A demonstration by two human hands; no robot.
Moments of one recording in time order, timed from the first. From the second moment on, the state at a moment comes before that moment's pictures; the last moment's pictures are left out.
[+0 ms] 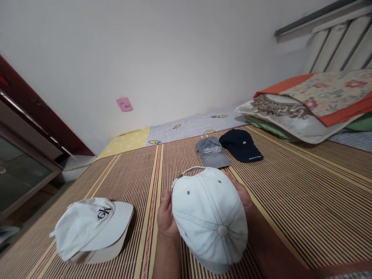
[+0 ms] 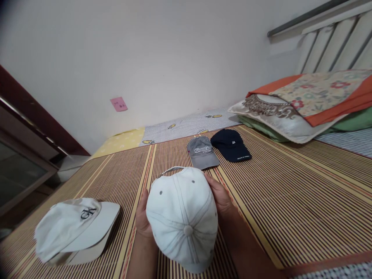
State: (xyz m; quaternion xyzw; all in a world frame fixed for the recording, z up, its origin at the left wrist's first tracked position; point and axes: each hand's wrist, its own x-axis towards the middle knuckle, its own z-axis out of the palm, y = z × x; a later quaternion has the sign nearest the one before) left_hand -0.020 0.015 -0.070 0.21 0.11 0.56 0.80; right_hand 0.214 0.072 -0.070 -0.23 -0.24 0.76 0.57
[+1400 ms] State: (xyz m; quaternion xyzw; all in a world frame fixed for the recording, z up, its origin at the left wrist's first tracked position) left_hand -0.038 0.056 -0.105 0.04 0.47 0.62 0.63; right_hand 0.200 0.114 -0.140 -0.39 -0.20 0.75 0.49
